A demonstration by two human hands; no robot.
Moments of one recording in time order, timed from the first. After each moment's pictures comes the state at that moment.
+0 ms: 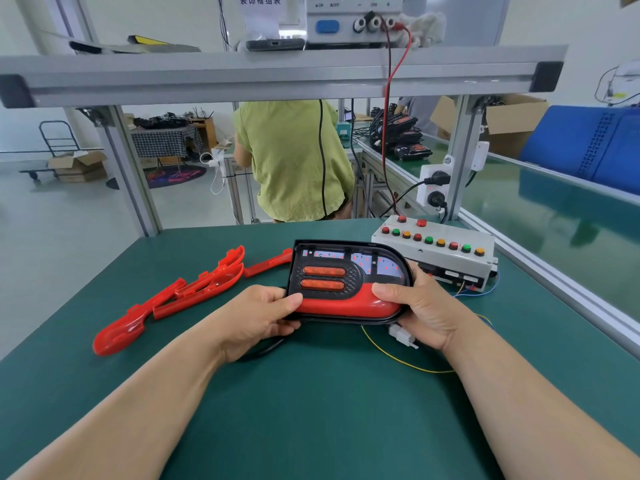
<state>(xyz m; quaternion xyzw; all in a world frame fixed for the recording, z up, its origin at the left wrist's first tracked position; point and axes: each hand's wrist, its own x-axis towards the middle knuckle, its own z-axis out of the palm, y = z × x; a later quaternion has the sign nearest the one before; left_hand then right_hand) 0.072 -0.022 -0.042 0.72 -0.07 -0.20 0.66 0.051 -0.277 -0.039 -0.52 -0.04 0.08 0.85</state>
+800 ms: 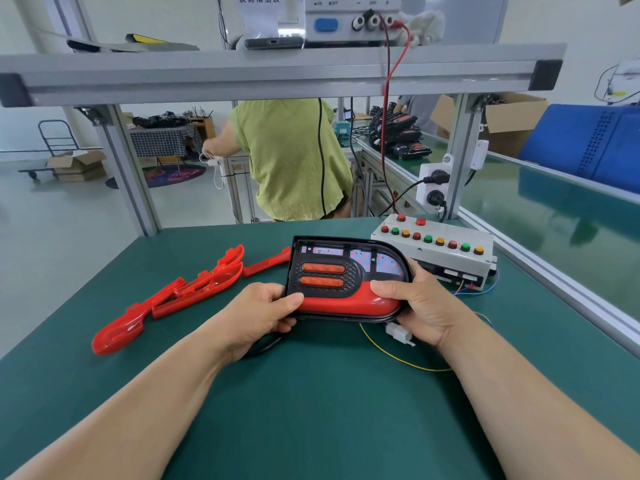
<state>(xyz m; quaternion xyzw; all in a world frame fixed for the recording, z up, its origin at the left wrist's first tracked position) 0.071 -0.028 -0.045 0.78 -0.09 -0.12 0.61 0.059 -0.278 -0.043 -0.51 -0.03 0.07 0.85</state>
